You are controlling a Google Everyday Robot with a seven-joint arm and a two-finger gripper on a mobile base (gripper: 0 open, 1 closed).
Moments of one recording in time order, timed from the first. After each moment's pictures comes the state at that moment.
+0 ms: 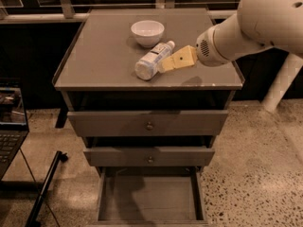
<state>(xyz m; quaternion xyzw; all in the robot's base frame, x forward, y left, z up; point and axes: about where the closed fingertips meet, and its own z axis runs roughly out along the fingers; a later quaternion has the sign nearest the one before) 0.609 -0.132 0.911 -0.17 0.91 0.13 0.35</state>
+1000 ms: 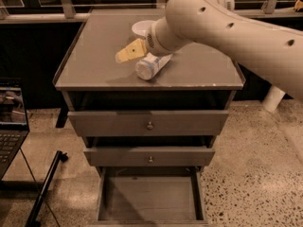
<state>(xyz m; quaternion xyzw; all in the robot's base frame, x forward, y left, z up) 0.687 -0.018 0.898 -0.21 0.89 0.13 0.38</state>
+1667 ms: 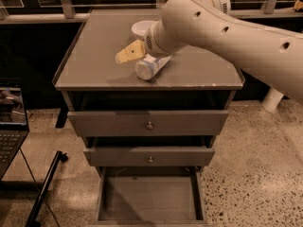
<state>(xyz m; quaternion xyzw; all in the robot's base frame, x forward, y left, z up) 0.688 -0.012 0.896 -0.20 0.89 0.12 0.39</state>
